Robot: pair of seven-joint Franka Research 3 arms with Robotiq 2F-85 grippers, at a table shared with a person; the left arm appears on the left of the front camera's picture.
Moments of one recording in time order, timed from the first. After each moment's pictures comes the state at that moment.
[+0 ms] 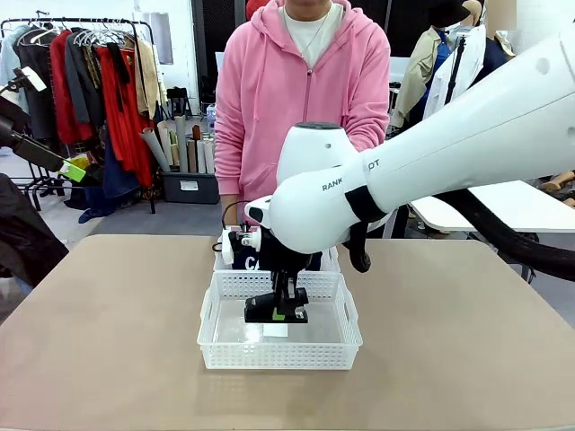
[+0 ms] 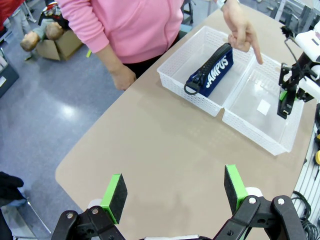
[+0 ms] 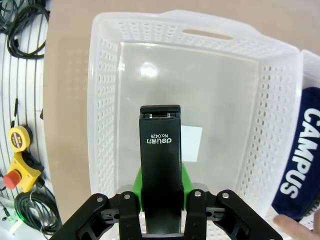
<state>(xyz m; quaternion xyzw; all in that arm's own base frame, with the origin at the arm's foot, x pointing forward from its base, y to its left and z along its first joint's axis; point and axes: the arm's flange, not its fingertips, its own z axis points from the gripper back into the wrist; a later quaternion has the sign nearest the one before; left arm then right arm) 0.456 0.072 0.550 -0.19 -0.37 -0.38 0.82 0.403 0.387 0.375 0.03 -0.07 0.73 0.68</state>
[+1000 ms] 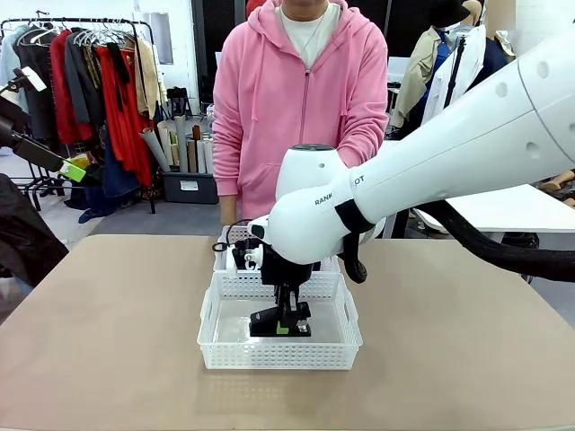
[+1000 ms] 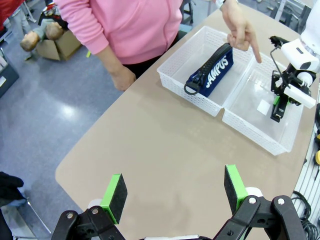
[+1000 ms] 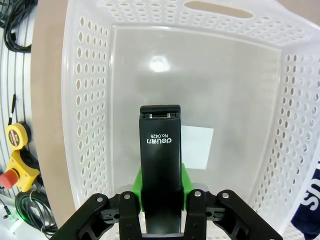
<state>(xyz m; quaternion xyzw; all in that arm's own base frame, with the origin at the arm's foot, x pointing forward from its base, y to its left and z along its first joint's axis) 0.456 0.072 0.550 -0.19 -0.37 -0.38 0.82 0.418 0.382 0.338 0.05 -0.03 0.73 0.68</state>
